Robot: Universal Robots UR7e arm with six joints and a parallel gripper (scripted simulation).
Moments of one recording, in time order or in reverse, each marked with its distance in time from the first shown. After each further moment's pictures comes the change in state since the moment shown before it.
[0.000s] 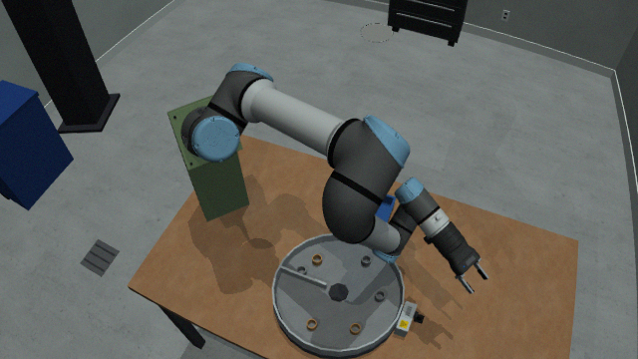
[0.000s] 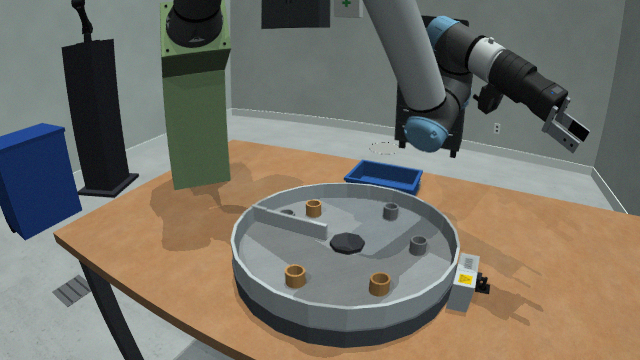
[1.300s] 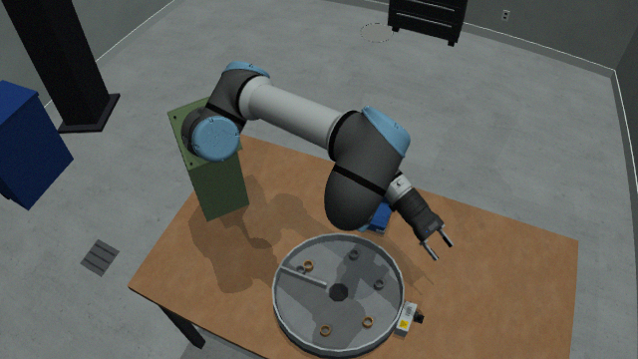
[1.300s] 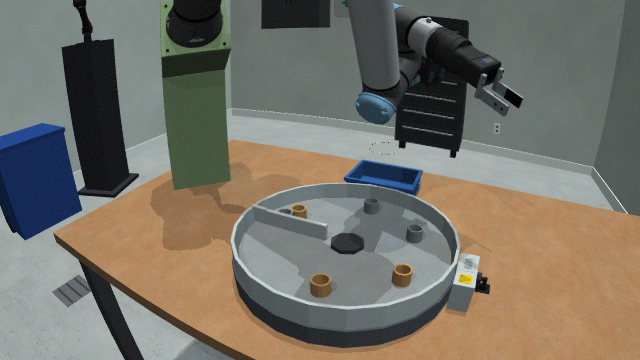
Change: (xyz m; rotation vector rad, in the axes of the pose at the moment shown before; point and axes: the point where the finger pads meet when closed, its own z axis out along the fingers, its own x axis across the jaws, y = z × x) arm -0.015 -0.018 -0.133 -0.001 -0.001 0.001
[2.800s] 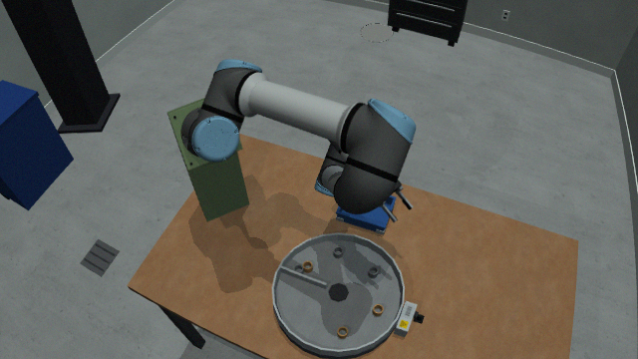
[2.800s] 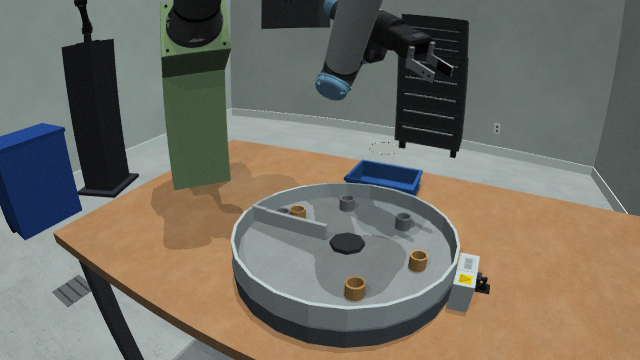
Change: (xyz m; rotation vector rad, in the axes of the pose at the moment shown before) arm -0.017 -0.022 -0.152 0.004 0.003 -0.001
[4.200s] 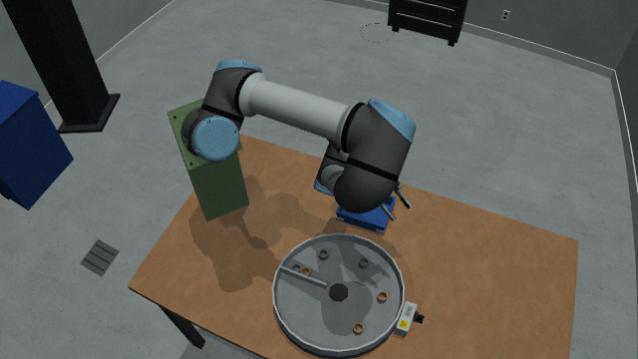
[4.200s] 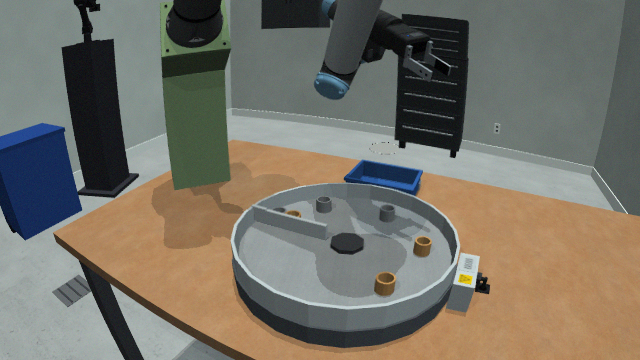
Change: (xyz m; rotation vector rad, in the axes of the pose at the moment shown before) arm -0.001 0.000 -0.005 0.000 0.000 0.000
